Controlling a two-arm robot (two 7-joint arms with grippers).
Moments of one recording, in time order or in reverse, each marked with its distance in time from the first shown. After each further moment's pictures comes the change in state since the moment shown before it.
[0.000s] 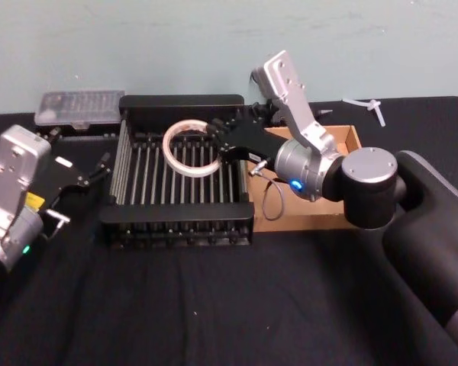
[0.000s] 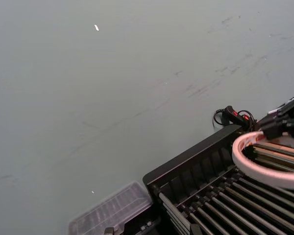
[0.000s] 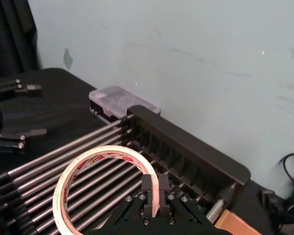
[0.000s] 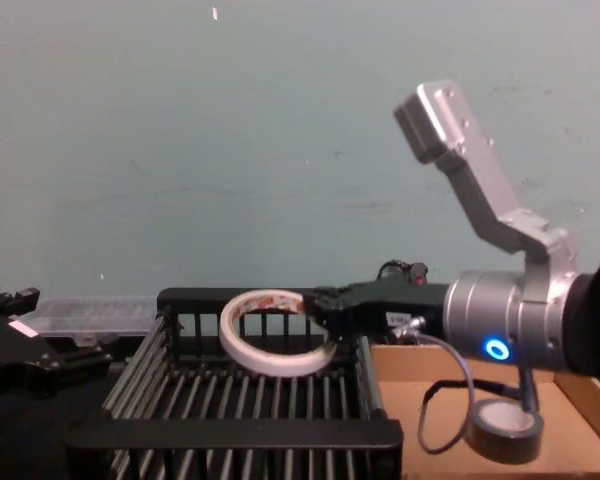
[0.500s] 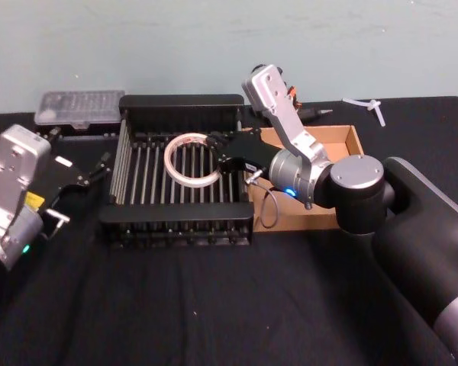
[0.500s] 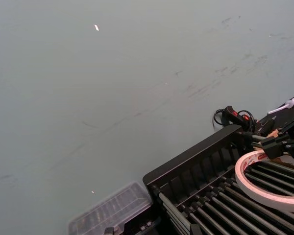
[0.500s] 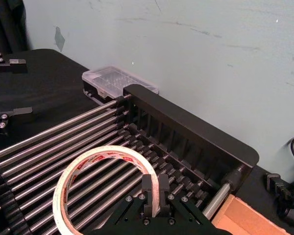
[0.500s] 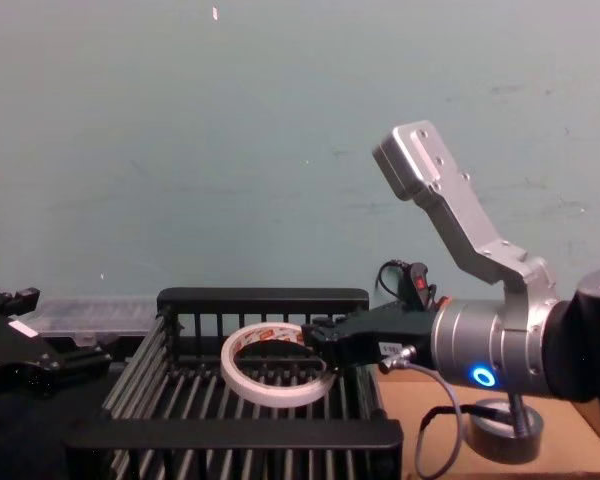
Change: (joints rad) left arm 0.000 0.000 0.000 0.000 0.000 0.000 0.000; right arm 0.014 -0.034 -0.001 0.077 -0.049 0.000 -0.015
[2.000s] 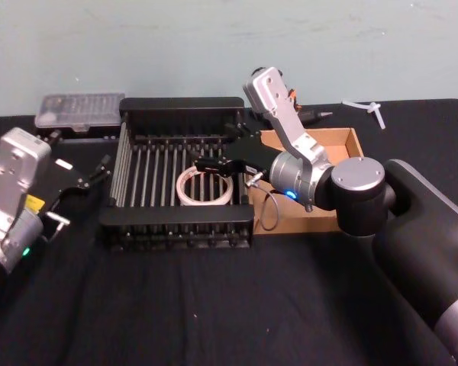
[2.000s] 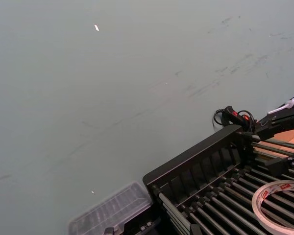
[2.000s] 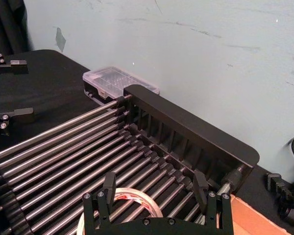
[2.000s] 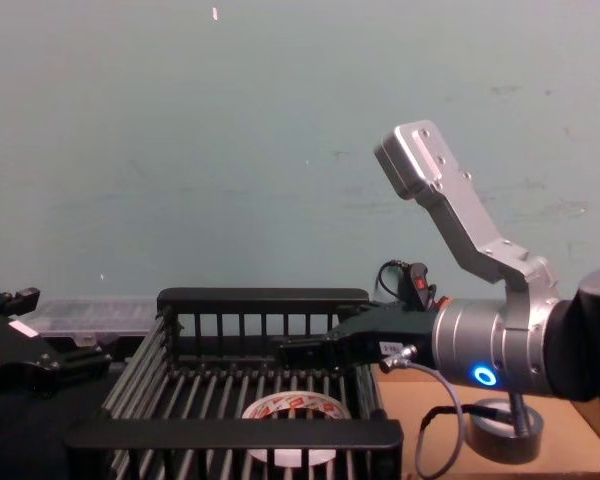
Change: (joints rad) left arm 0.000 0.000 0.000 0.000 0.000 0.000 0.000; right arm 0.002 0.002 0.000 0.001 0.007 0.002 0.006
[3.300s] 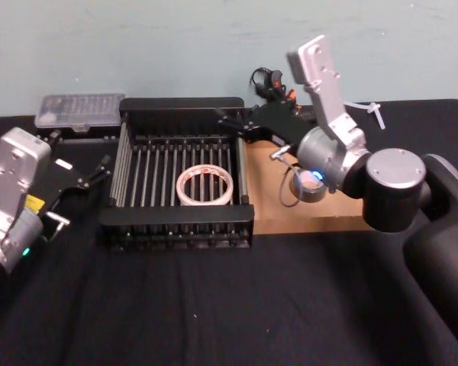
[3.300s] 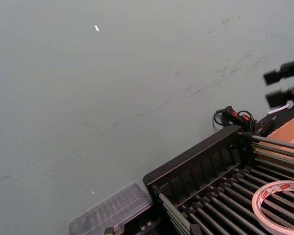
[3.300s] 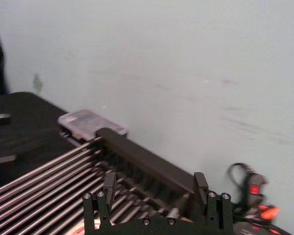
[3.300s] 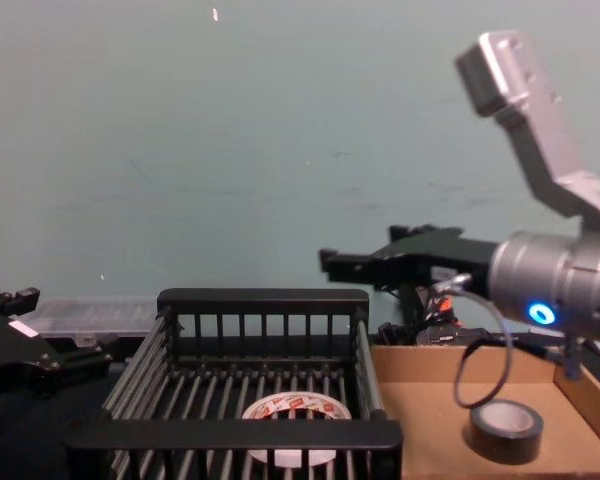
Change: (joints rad) left arm 0.000 0.000 0.000 0.000 0.000 0.000 0.000; right arm -0.092 0.045 0.096 -0.213 0.009 -0.018 -0.072
